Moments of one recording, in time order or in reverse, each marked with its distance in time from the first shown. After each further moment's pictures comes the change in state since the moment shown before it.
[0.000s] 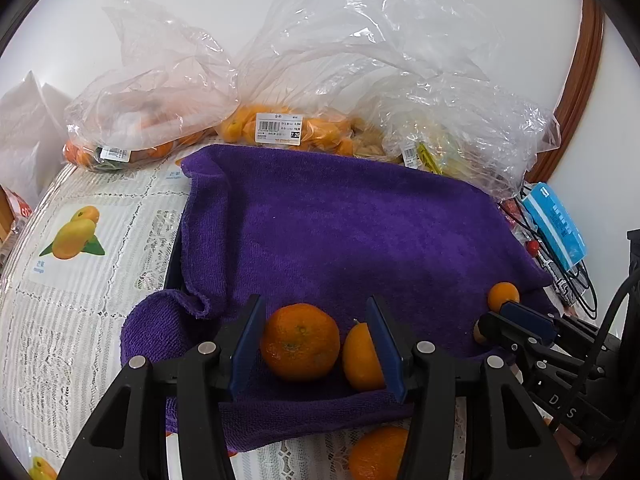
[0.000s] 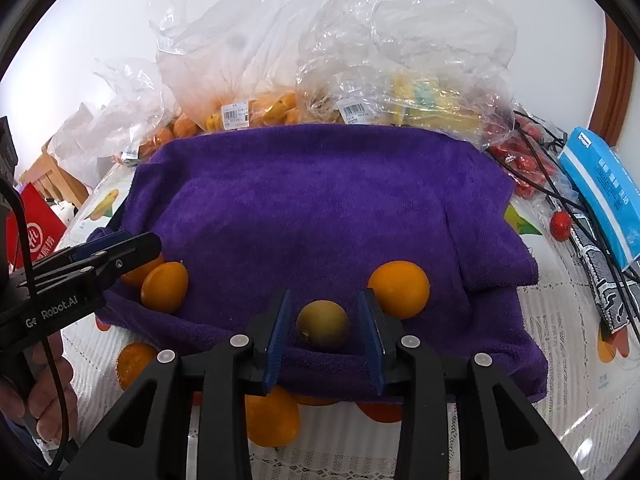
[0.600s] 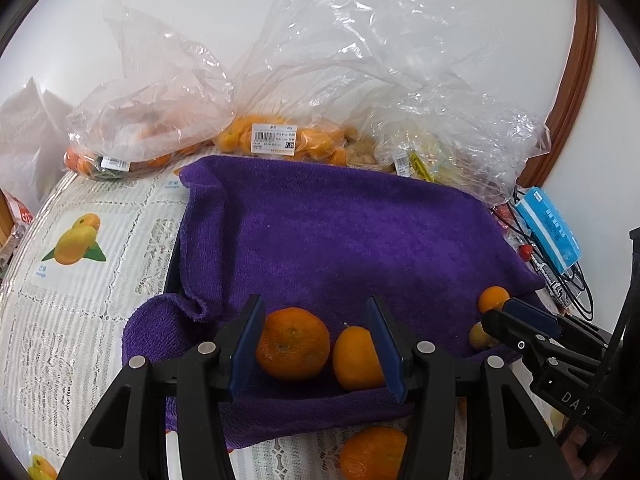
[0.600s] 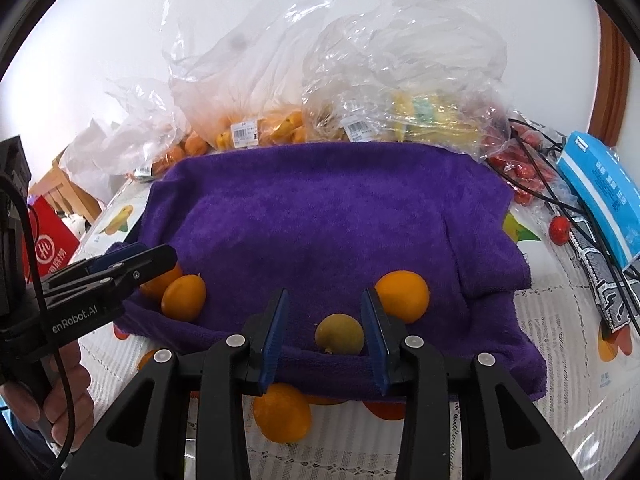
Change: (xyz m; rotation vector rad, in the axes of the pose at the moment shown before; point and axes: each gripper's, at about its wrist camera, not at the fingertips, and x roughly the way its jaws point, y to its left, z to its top) left arm -0.010 -0.006 0.000 0.009 -0.037 -0.009; right arm -0.016 -0.003 0.000 0.028 -0.049 0.036
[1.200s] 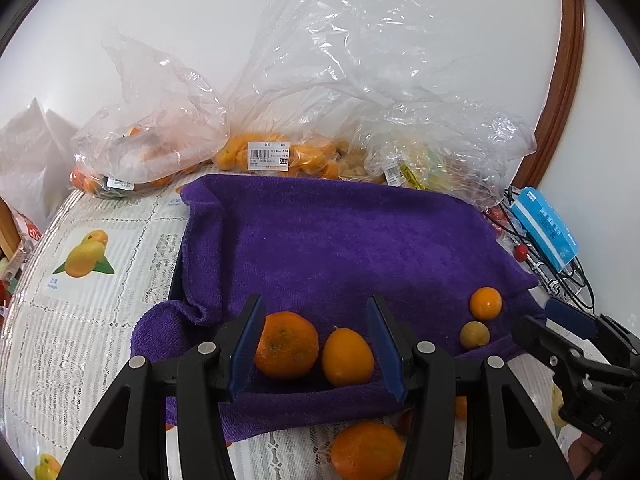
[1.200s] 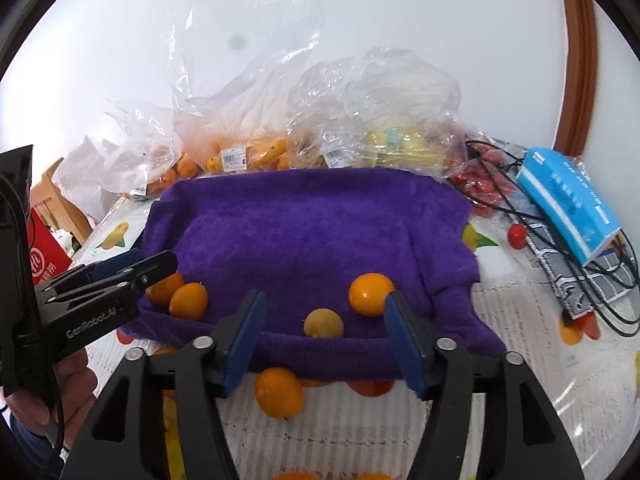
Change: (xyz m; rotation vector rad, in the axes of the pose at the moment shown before) left arm -0.016 -0.009 0.000 0.031 -0.042 0.015; right arm -0.041 0.006 -0.008 0.014 -0.076 -0.095
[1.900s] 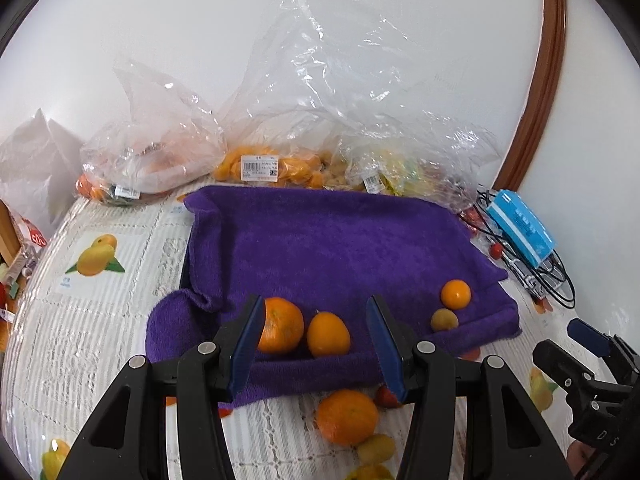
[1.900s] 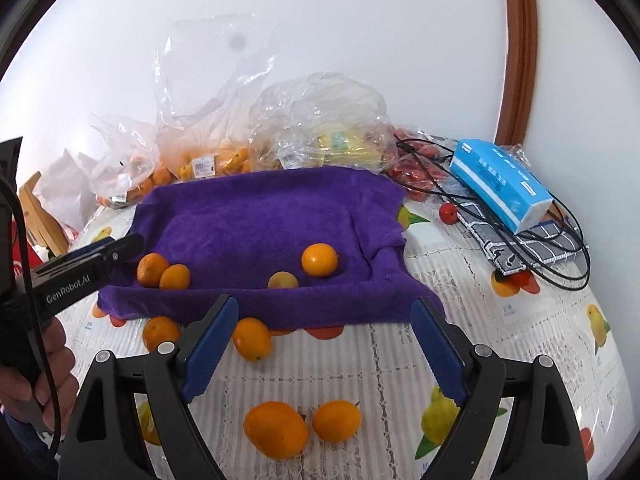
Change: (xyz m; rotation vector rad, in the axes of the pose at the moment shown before) left arm -0.035 -0.002 -0.007 0.016 -0.021 -0.043; right arm -0.055 -0.010 -0.029 0.065 -0.037 -0.125
